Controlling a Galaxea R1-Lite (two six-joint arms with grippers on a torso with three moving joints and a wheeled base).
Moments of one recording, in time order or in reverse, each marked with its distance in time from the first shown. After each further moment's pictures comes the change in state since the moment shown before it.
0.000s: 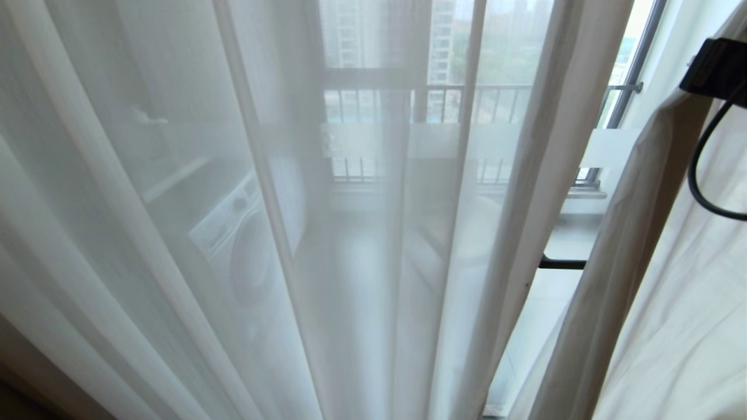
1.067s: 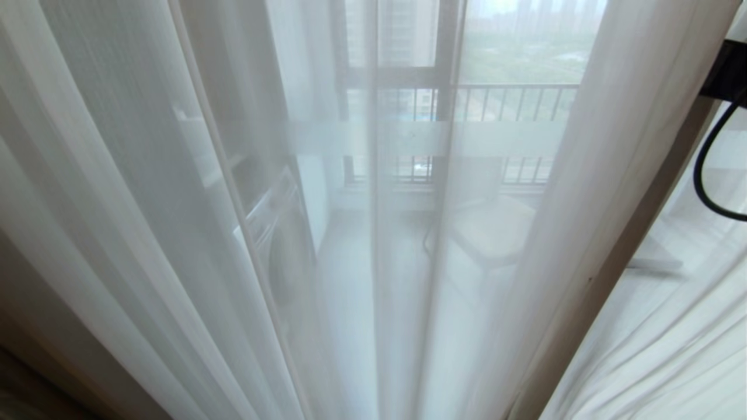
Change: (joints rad) left arm 0.000 0.000 0.000 0.000 0.001 0.002; right arm -0.001 -0.010 0.007 0.004 -0.001 0.000
